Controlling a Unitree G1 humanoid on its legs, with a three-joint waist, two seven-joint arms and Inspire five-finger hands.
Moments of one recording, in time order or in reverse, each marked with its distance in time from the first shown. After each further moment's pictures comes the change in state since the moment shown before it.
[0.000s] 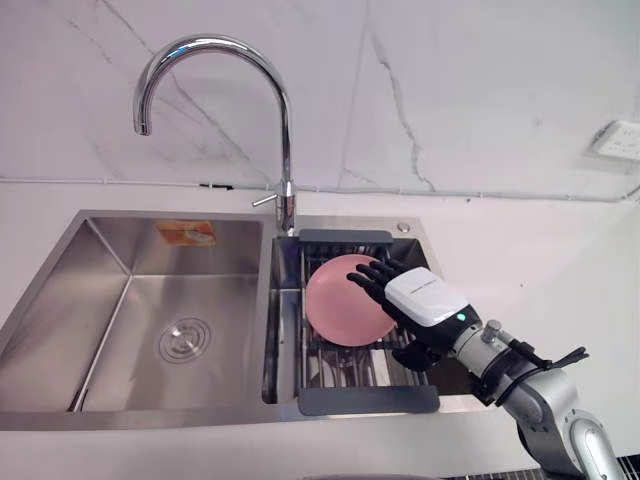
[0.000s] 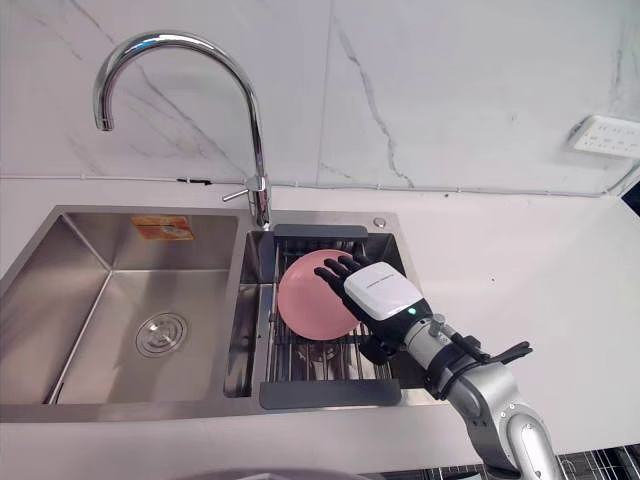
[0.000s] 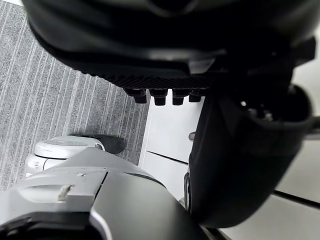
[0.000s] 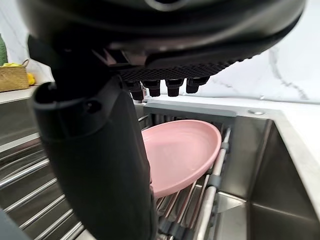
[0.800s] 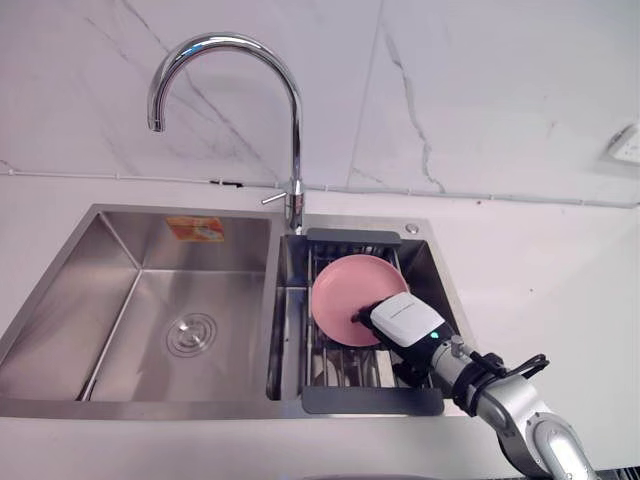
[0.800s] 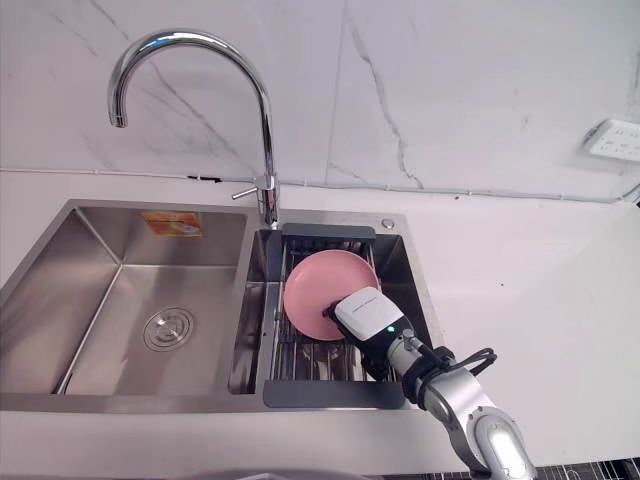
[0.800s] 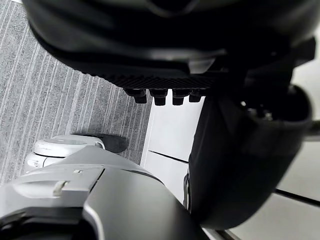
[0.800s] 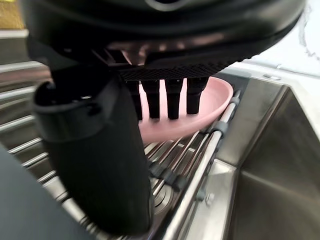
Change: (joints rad) left arm -0.004 0.003 -0.006 -0.009 0.000 0.010 -0.005; right arm -0.004 0.000 0.125 0.086 -0.270 0.040 -0.111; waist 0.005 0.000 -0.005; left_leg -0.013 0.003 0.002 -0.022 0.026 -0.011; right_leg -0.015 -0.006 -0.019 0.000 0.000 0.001
